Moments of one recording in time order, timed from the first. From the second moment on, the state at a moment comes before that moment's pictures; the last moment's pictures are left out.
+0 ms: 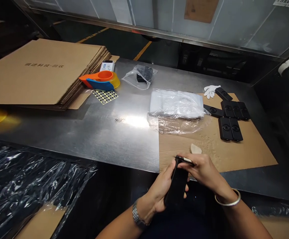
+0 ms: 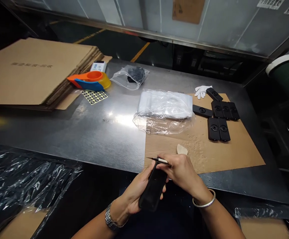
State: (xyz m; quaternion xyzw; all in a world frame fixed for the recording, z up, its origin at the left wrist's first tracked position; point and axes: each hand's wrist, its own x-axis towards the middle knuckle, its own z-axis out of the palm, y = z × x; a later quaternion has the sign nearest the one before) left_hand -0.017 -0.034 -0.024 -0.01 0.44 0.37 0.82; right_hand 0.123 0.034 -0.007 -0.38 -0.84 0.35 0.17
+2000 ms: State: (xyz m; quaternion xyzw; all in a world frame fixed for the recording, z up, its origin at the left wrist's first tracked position) left_hand -0.010 0.013 -0.062 0.13 0.55 0.57 0.60; right_hand 0.208 0.056 -0.076 -0.66 -0.73 -0.13 0.02
